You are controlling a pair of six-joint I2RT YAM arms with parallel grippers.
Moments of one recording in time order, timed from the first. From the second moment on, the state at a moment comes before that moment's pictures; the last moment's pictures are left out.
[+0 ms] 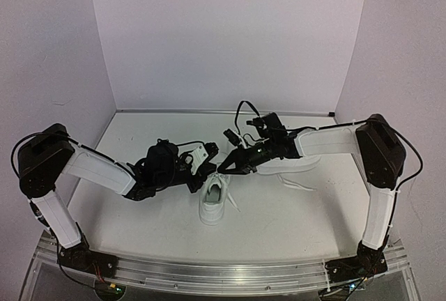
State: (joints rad) left arm -0.90 1.70 0.74 0.64 0.12 0.25; right arm 0.69 1.97 1.30 -0.08 -0.85 0.50
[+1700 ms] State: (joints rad) left arm -0.89 1.71 0.74 0.66 0.16 0.25; right arm 0.68 1.95 1.26 -0.06 -0.84 0.52
